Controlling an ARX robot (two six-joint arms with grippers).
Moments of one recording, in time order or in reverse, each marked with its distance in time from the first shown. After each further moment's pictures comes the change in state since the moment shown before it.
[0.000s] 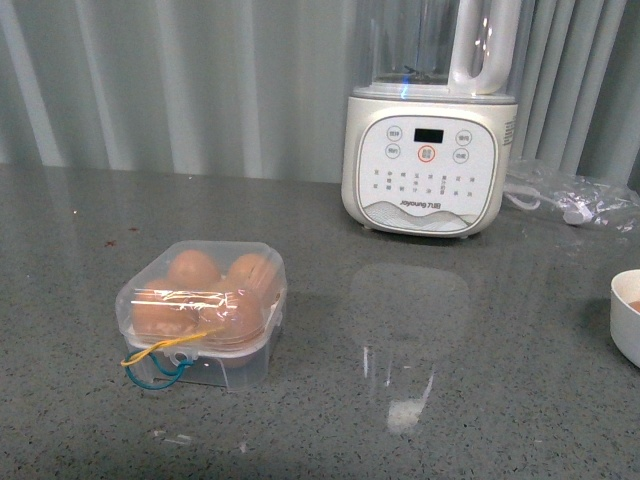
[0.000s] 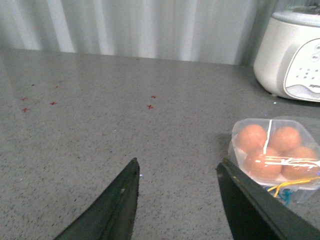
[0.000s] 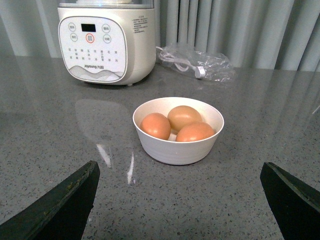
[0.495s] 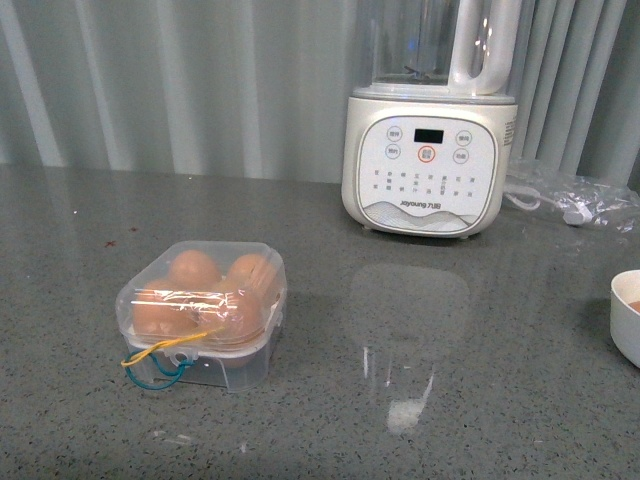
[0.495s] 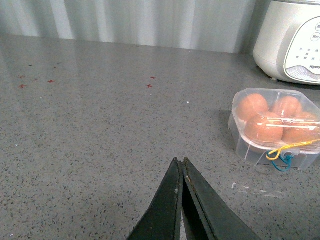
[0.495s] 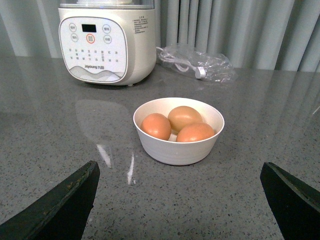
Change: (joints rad) left arm 0.000 -0.187 -0.174 -0.013 0.000 -0.014; right arm 0.000 0.000 0.000 0.000 0.000 0.000
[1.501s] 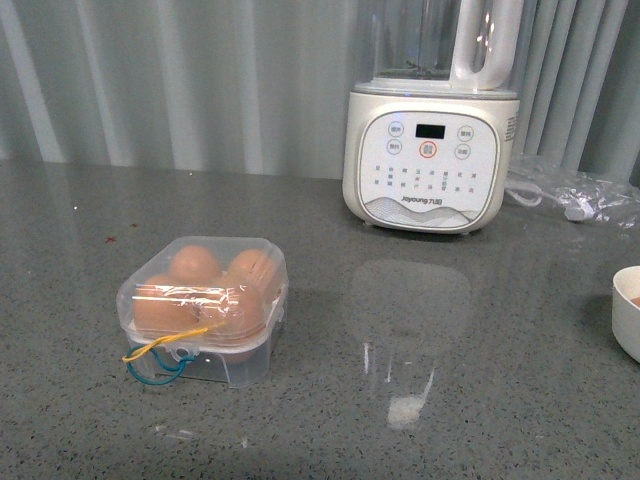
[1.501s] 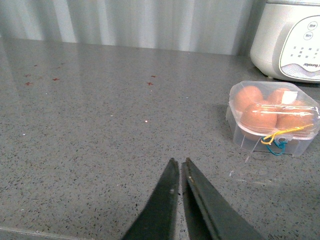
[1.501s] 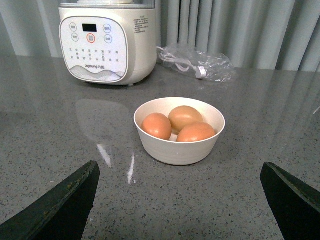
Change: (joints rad) left arm 0.000 -0.333 -0.058 -0.249 0.000 -0.001; right arm 0.000 0.000 0.000 0.000 0.000 0.000
